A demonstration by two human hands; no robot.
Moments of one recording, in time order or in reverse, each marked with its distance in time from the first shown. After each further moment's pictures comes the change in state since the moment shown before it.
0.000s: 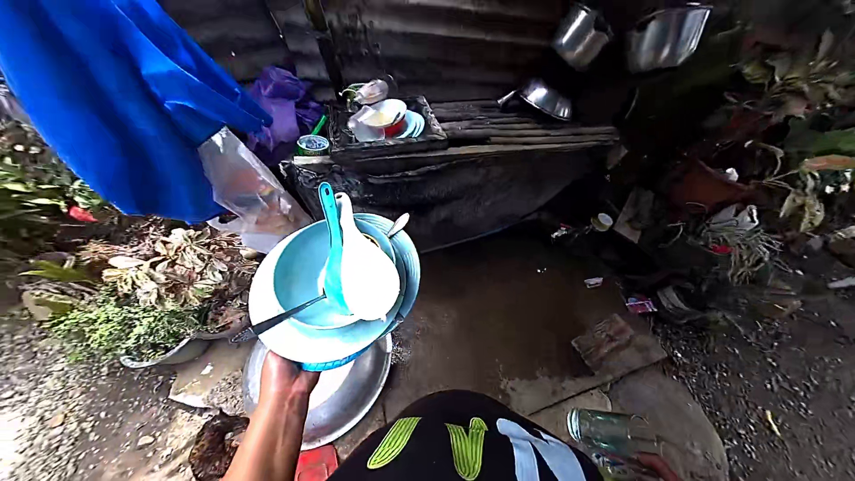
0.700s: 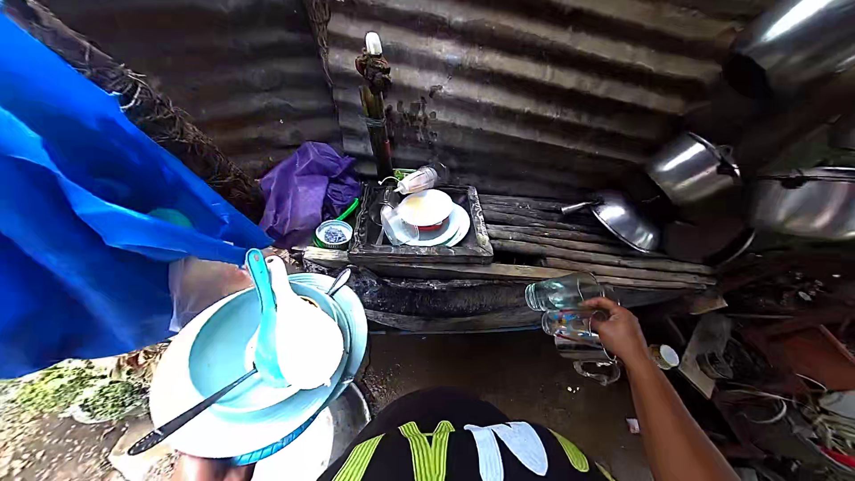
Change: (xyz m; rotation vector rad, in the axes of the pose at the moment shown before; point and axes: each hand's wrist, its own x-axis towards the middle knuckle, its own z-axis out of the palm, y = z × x) left_hand 0.212 0.008 0.115 0.108 0.176 0.396; right_hand 0.538 -0.494 0.069 -0.099 -0.094 -0.546
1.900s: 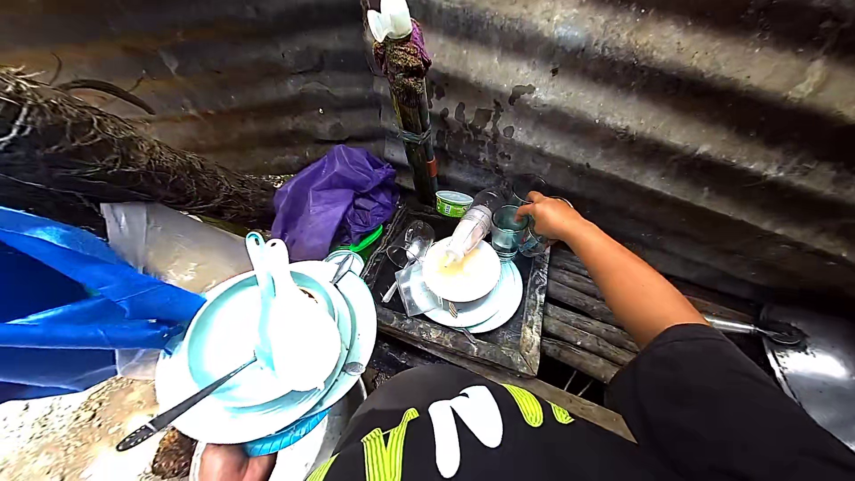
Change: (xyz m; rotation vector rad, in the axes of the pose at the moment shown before) left_hand 0.099 -0.094 0.172 -0.176 0.397 0.142; right_hand 0.503 -0.193 0.206 -0.627 -0.634 -0.822
